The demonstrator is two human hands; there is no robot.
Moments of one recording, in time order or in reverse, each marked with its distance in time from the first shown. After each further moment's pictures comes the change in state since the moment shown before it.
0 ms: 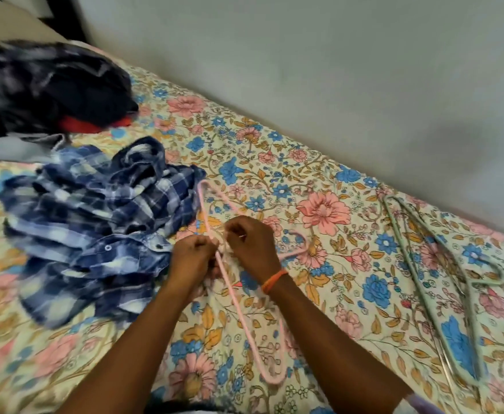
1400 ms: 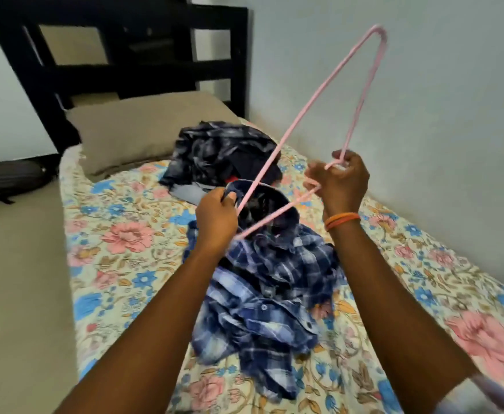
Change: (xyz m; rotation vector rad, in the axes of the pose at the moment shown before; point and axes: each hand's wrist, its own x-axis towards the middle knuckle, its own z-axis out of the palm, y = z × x) left_hand 0.049 0.144 -0.220 0.224 0.615 0.453; right_hand 0.200 -0.205 0.072 0.549 0.218 -0.017
